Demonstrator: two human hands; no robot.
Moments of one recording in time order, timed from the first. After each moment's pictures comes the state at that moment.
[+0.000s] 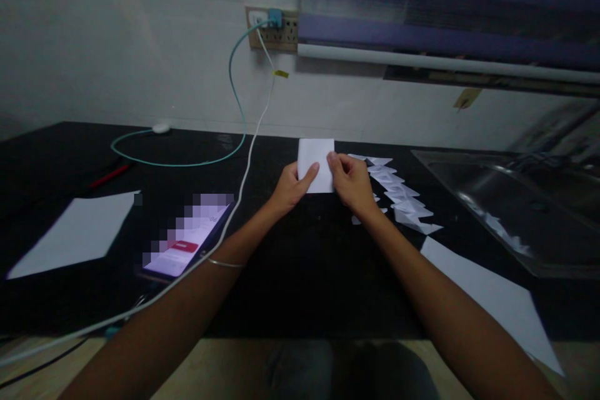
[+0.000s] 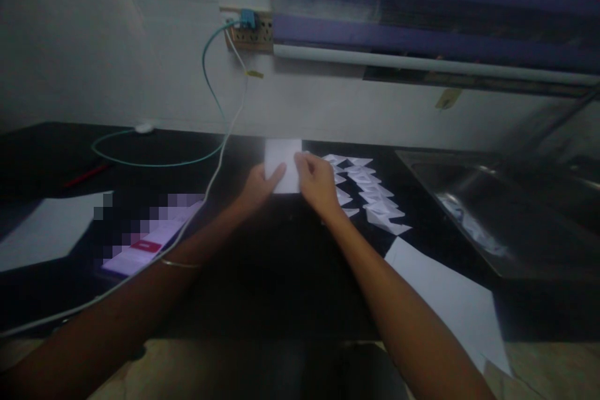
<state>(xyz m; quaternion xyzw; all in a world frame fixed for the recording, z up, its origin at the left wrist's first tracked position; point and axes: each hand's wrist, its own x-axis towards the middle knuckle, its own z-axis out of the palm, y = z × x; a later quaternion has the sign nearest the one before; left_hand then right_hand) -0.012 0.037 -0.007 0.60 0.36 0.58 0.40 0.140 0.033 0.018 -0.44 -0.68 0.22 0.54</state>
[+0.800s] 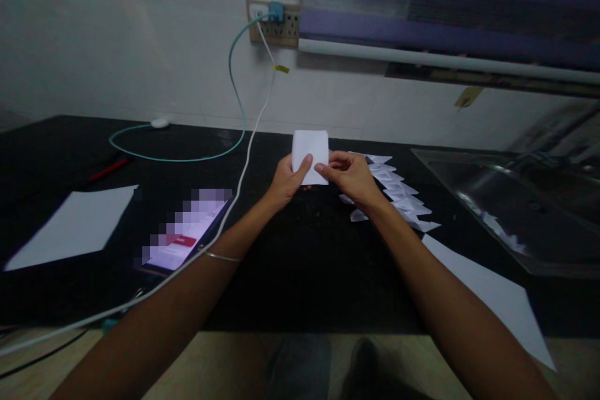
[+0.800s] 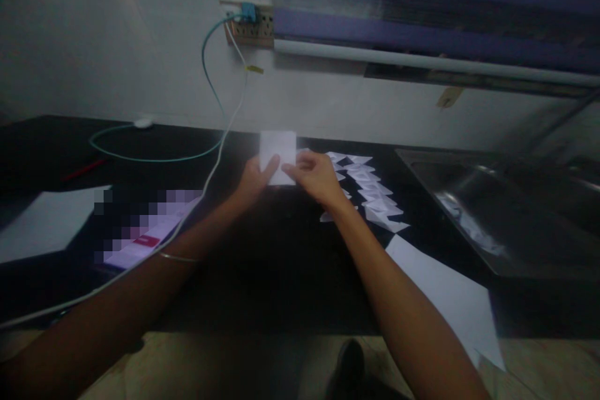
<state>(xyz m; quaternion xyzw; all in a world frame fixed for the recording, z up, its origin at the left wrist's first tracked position) -0.015 0.044 -0.012 0.57 0.36 0.61 0.42 0.148 0.030 0.022 -0.41 -0.66 0.39 0.49</state>
